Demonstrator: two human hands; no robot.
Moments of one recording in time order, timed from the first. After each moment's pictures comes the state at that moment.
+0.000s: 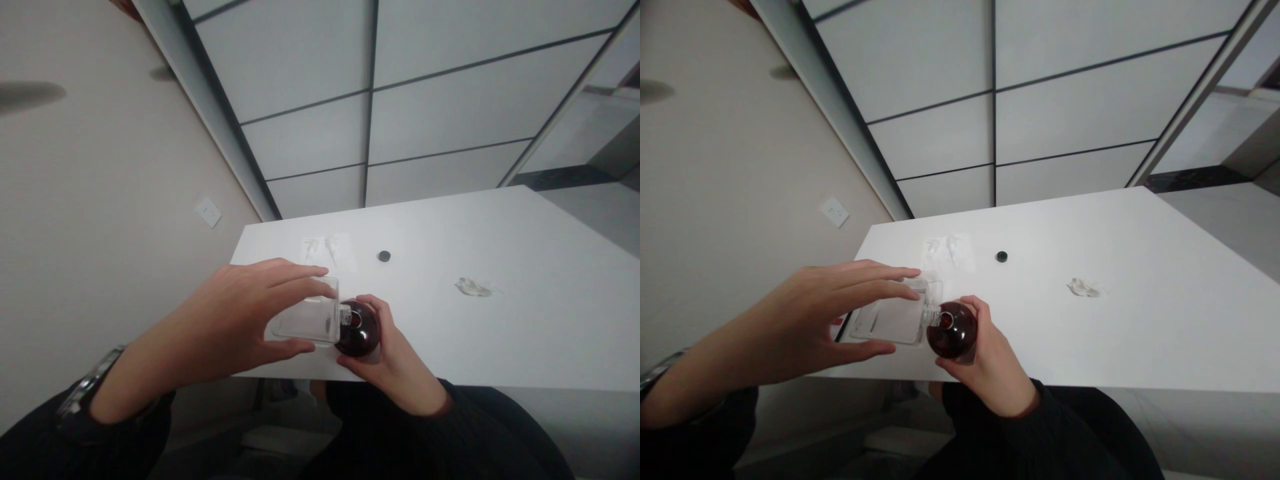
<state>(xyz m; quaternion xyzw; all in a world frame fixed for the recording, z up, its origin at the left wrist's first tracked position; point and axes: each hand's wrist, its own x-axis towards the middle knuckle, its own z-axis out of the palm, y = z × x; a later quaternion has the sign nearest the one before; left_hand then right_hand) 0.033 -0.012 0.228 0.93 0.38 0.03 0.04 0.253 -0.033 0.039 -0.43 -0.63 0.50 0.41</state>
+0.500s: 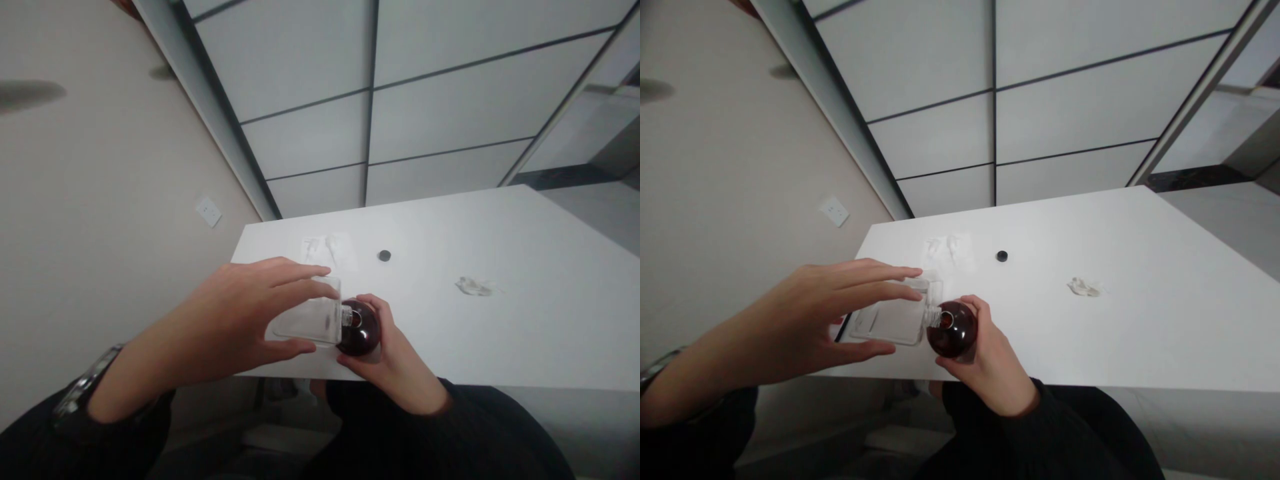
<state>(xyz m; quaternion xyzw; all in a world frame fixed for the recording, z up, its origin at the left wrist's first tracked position) 0.034 -0.011 0.229 0.93 0.36 0.03 0.04 0.251 -0.034 0.031 -0.44 -0.62 0.50 0.42</state>
